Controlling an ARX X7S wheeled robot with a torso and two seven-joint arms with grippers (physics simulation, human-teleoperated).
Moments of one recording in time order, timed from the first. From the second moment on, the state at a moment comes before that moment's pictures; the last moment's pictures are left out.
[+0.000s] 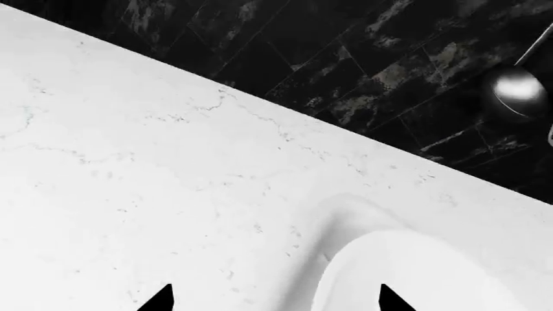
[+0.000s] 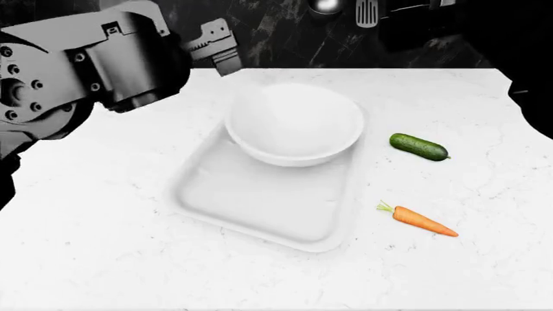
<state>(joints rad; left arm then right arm) -1.71 -0.52 1.23 -0.18 -2.16 -0.33 -1.27 1.61 0.69 -0.55 -0.21 1.70 1.14 1.10</state>
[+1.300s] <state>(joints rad) -1.78 -0.86 1.06 0.13 -1.86 -0.25 -0.85 1.60 0.88 -0.70 0.04 1.51 1.36 0.35</state>
